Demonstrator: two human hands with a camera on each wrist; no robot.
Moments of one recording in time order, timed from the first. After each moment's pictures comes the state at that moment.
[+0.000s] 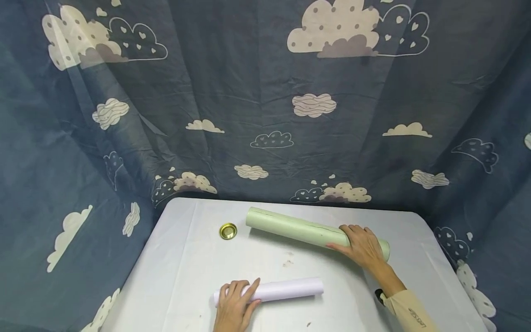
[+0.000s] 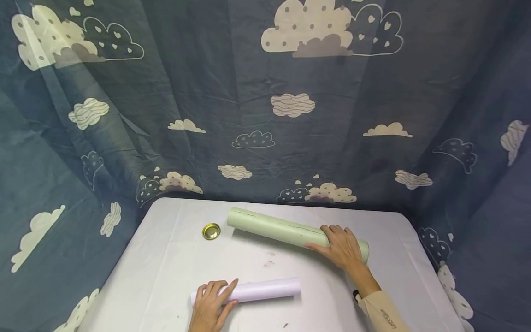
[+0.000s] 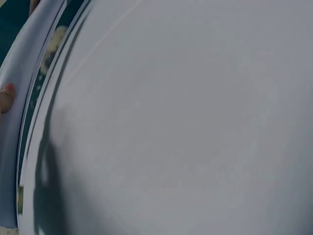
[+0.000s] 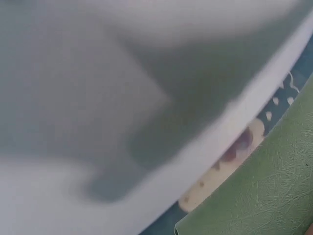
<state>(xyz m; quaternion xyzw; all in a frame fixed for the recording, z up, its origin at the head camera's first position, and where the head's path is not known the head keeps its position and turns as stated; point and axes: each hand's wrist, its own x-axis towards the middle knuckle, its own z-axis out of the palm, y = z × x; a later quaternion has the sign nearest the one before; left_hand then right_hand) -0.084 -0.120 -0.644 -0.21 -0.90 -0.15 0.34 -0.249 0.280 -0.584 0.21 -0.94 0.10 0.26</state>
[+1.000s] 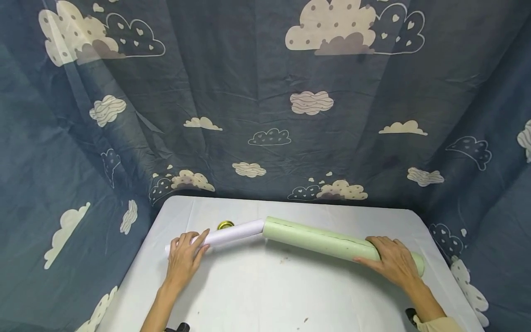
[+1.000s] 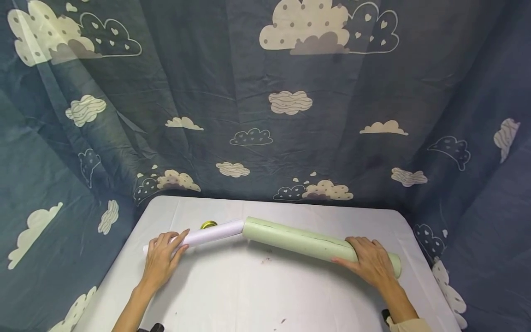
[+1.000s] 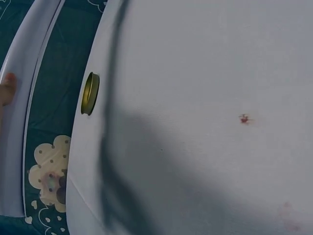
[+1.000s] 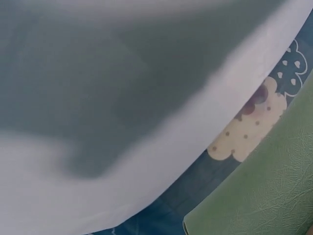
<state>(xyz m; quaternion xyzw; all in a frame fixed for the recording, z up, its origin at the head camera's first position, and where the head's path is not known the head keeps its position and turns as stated) -0.165 -0.245 -0.579 -0.15 -0.91 -0.20 0.33 -0.194 0.344 -0.566 0.21 -0.93 0.10 0.28</state>
